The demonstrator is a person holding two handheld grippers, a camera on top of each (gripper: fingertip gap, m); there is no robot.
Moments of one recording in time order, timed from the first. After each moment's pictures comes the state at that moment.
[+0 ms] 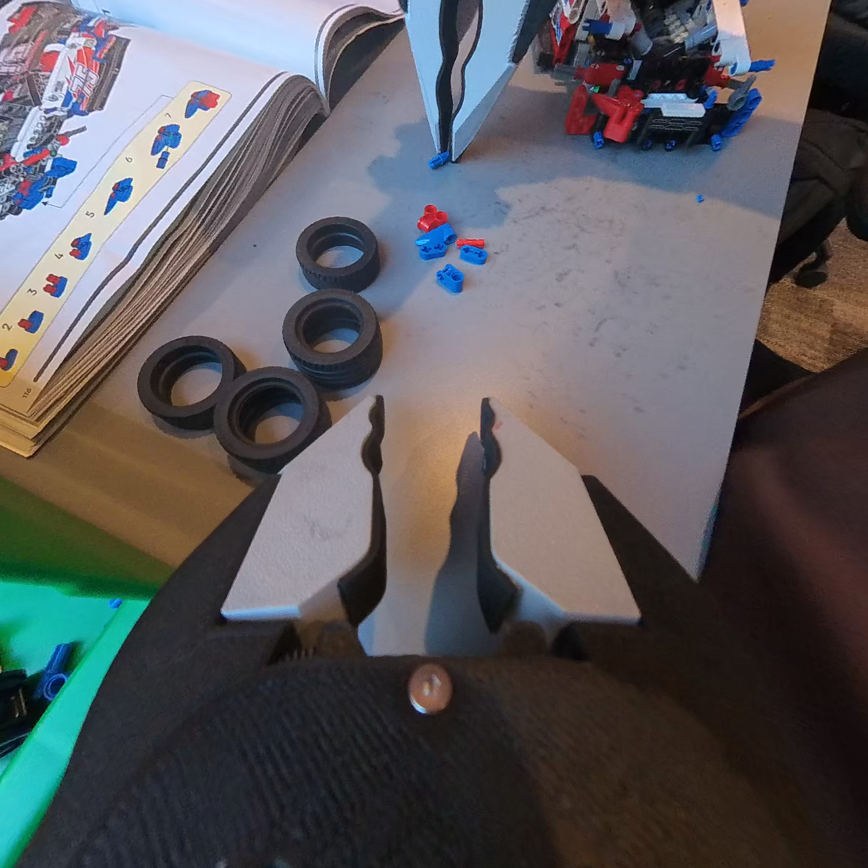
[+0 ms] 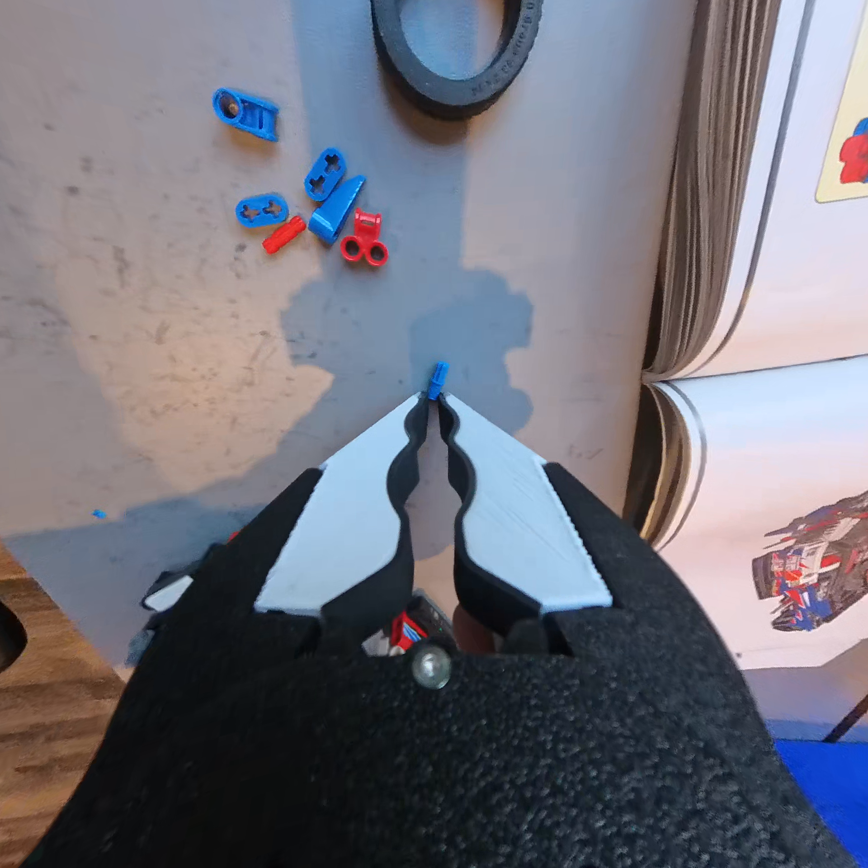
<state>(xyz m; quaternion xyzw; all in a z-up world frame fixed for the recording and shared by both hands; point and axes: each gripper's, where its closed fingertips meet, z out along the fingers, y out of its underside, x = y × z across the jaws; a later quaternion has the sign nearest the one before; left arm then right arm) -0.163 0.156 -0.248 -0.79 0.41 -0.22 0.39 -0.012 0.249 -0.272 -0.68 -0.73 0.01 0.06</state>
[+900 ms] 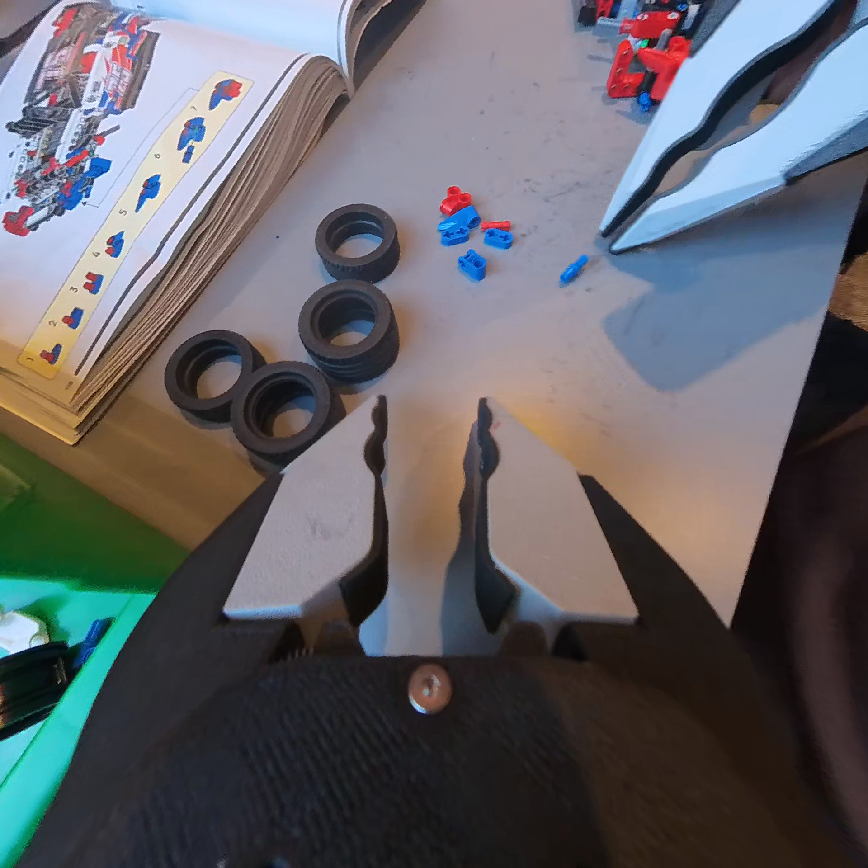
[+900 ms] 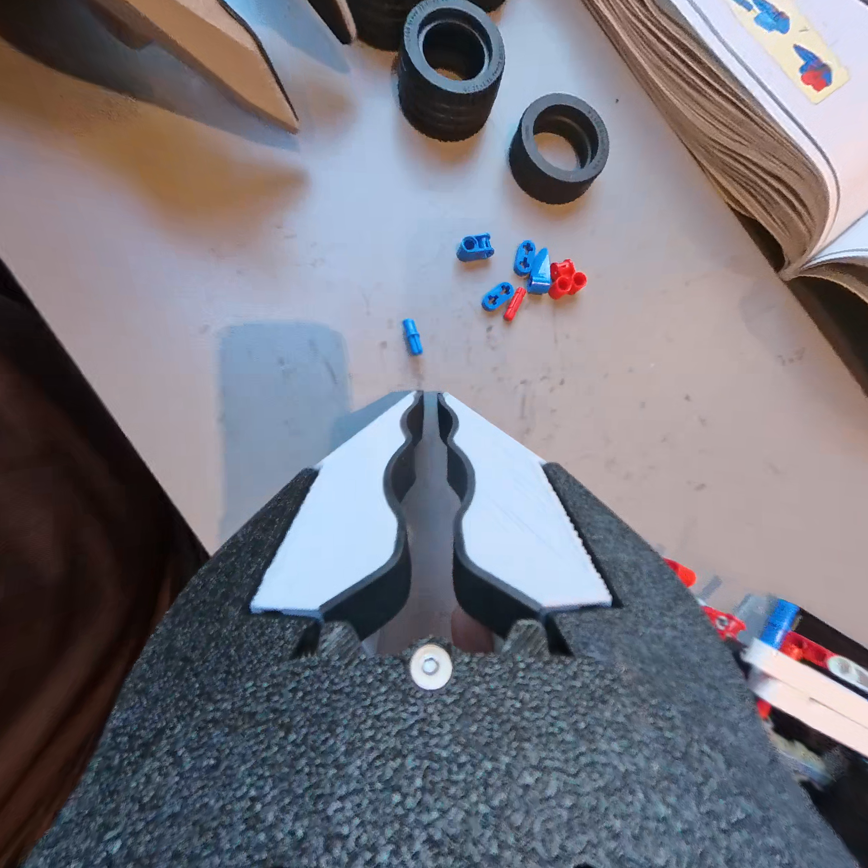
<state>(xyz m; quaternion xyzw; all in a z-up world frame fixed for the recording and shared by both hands) -0.166 0.162 -0.254 -0.80 0.41 -0.17 0.40 -0.048 0.146 -0.268 -0.79 -0.52 0.11 0.31</state>
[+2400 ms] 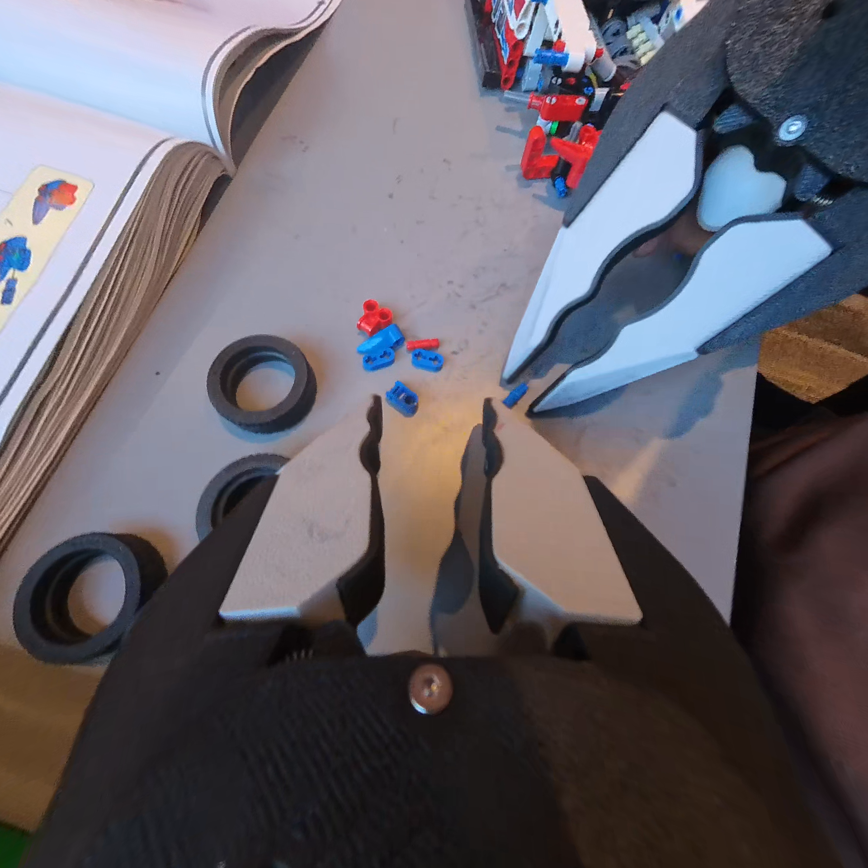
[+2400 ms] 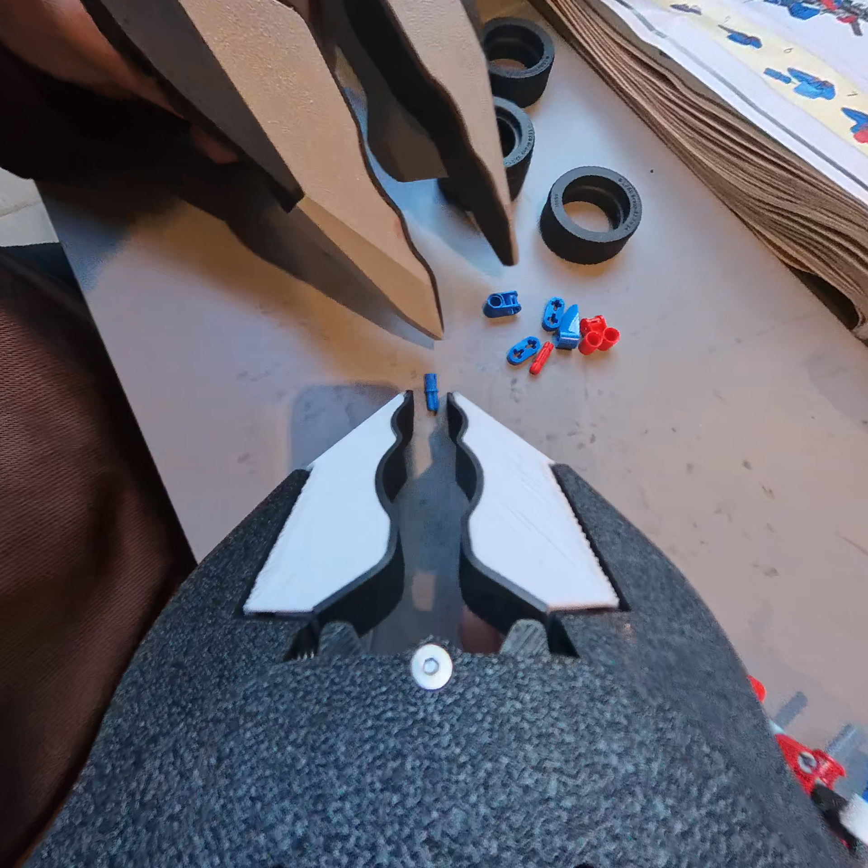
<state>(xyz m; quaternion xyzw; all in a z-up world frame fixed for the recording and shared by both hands) -0.089 0.179 -0.254 -0.78 0.46 -0.24 0.35 -0.072 0.148 -0.268 -0.76 -0.52 0.21 0.33</state>
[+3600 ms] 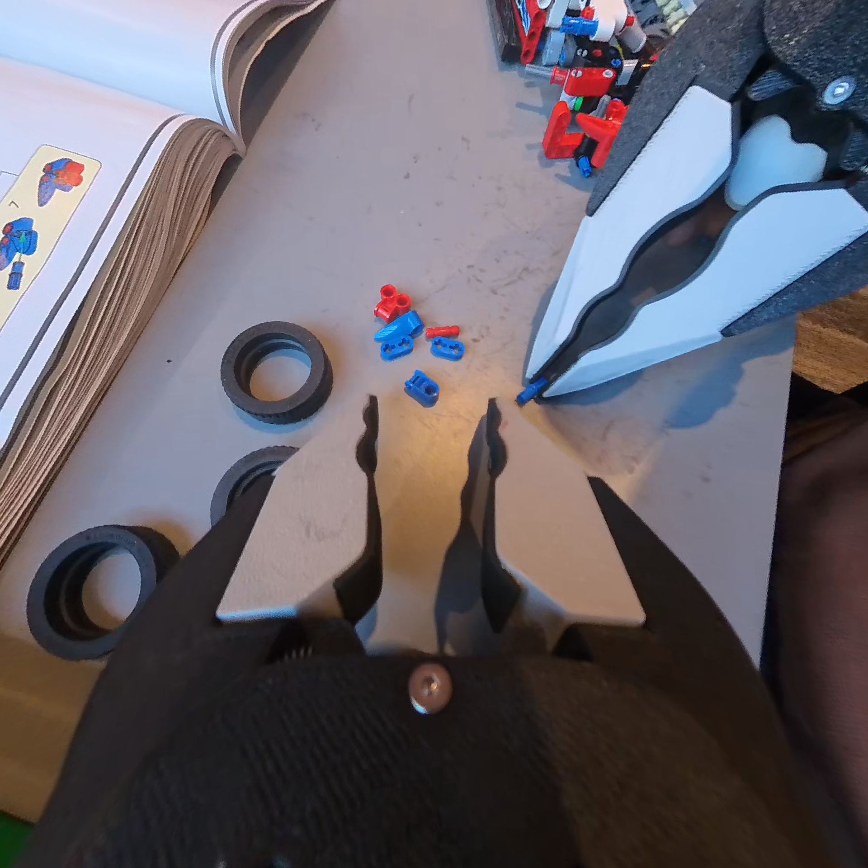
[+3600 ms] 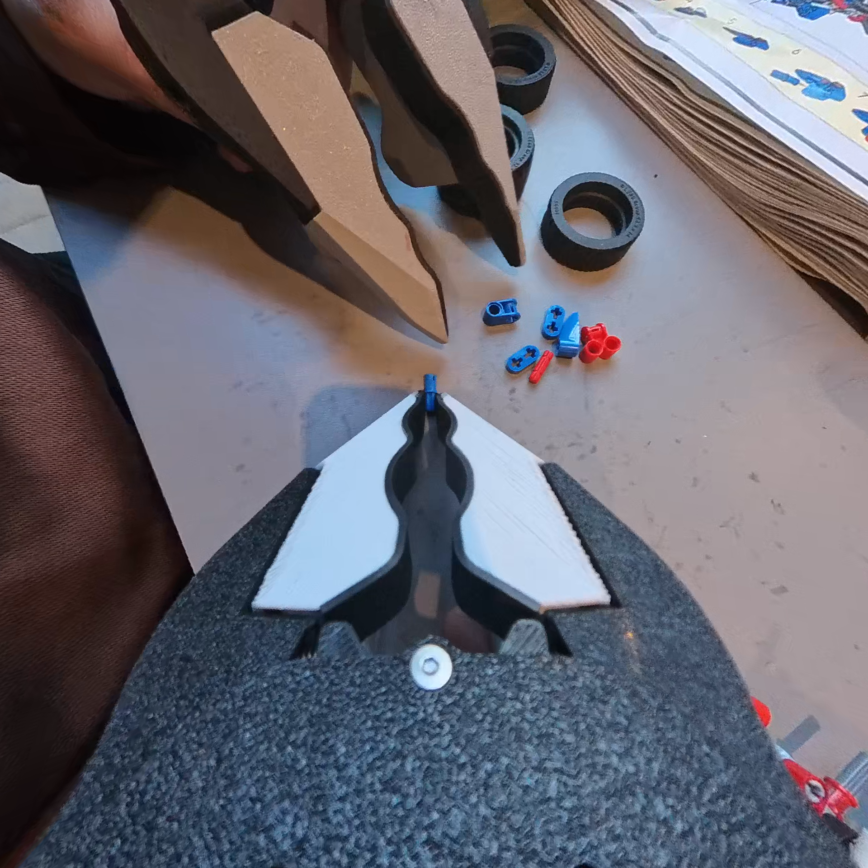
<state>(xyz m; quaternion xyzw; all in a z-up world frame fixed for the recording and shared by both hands) -0.096 0.186 -0.261 -0.79 0.46 -0.23 0.34 -0.075 0.150 -0.268 -0.76 -0.51 0.22 0.33</state>
